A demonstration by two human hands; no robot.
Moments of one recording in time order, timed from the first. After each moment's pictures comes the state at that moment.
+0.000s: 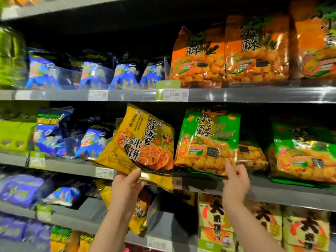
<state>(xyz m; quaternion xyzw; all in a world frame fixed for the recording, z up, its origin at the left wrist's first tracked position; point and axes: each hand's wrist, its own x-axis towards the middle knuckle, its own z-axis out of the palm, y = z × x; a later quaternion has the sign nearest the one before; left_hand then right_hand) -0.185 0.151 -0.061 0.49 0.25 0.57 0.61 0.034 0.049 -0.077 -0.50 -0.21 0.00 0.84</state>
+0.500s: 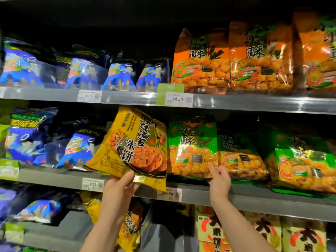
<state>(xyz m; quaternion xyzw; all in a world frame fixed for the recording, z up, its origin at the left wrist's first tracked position) -0.182 0.186 -0.045 0.48 0.21 0.58 0.63 0.045 0.115 -0.072 -0.60 -0.21 0.02 0.77</state>
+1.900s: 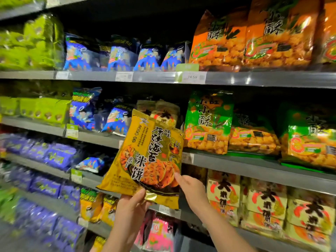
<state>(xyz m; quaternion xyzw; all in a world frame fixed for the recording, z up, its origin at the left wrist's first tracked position) -0.243 0.070 -0.155 0.40 0.21 0.57 0.68 -0.072 0.046 -0.140 -0.68 -0.51 0.17 0.50</state>
